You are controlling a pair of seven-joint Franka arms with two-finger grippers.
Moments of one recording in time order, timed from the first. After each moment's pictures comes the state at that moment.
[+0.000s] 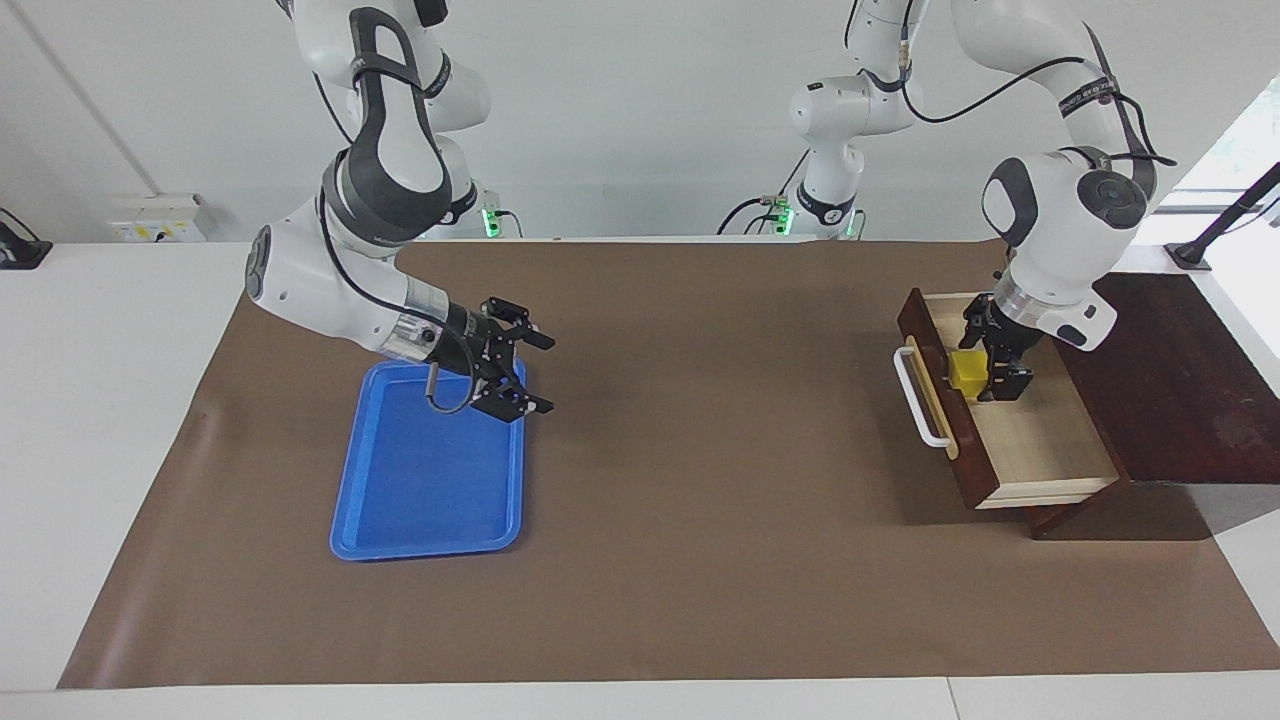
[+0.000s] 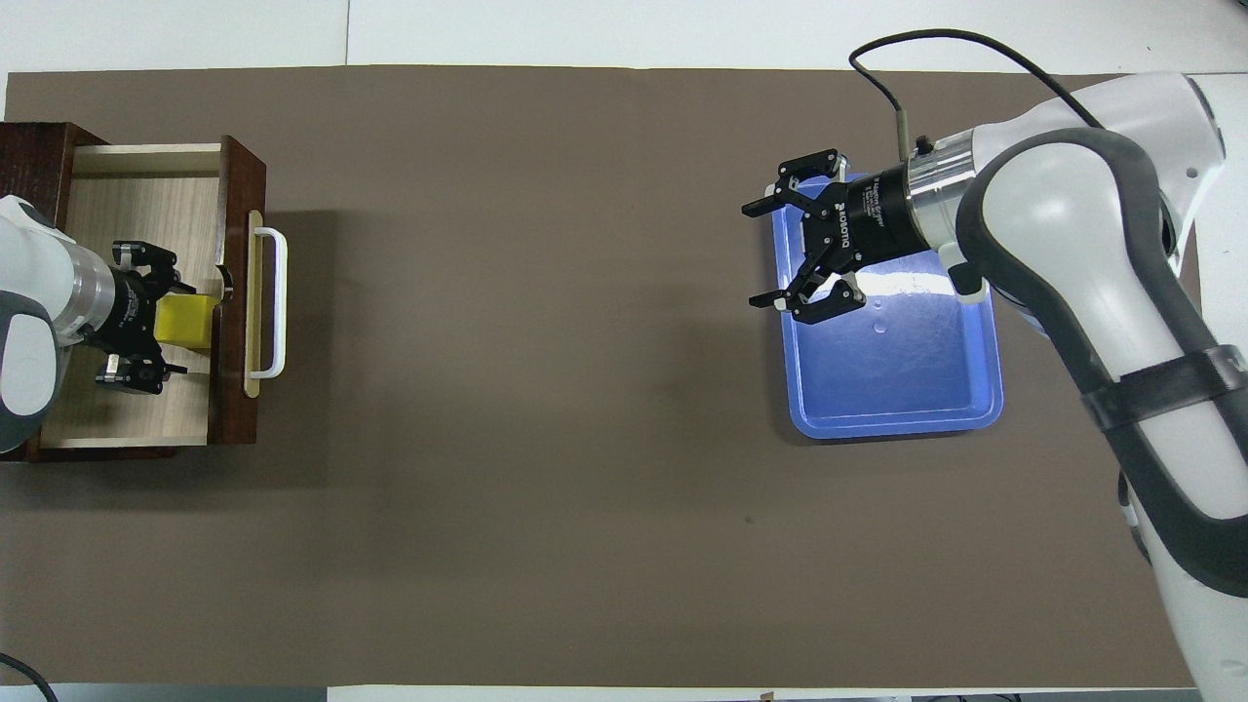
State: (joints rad) left arm 0.06 0.06 -0.04 -2.02 0.05 2.08 -1.48; right arm 0.21 0.32 -0.05 -1.67 0.90 1.87 1.39
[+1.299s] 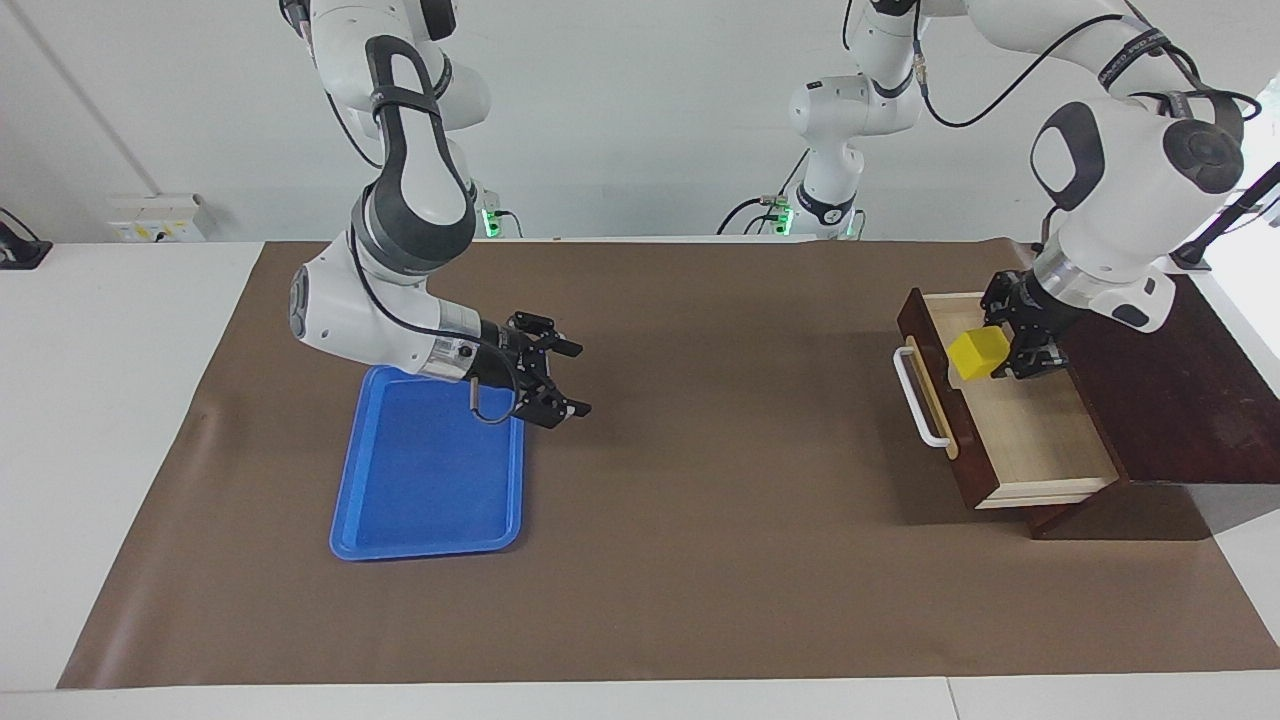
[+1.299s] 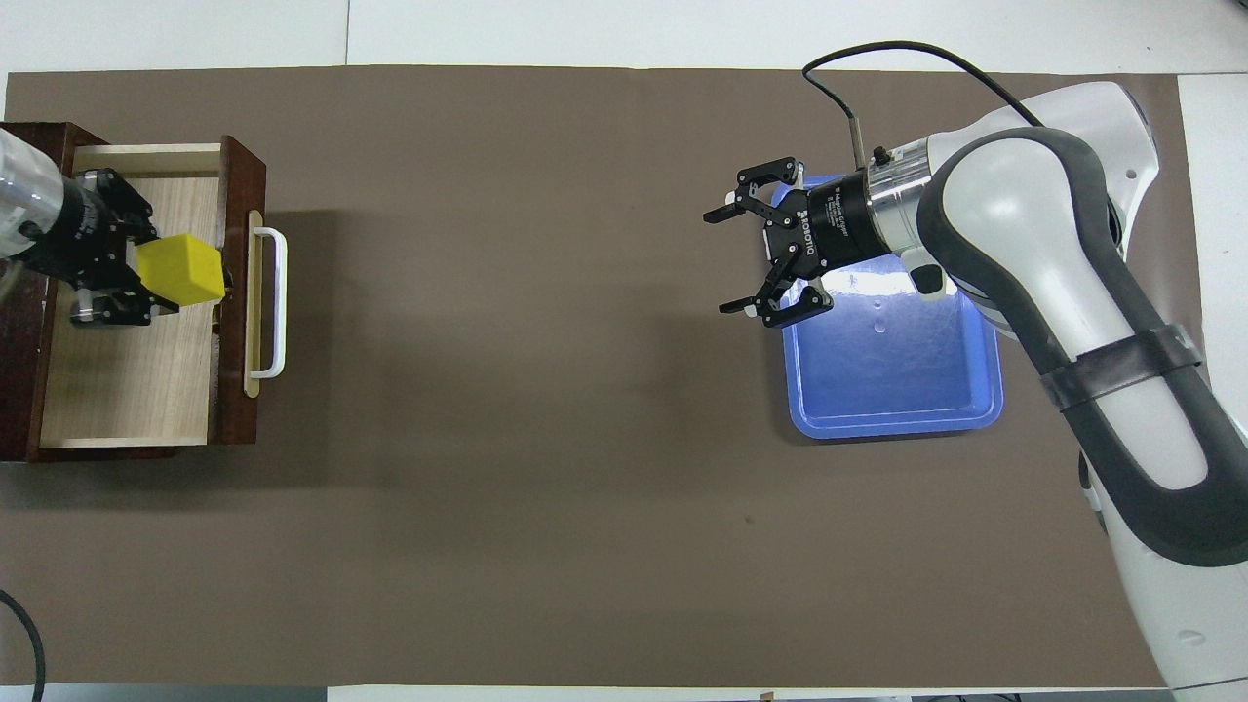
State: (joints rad) left arm -0.04 0.18 -0.05 -1.60 0.00 1.69 -1.73; right arm 0.23 0.35 -0.05 -1.65 0.97 1.86 1.26
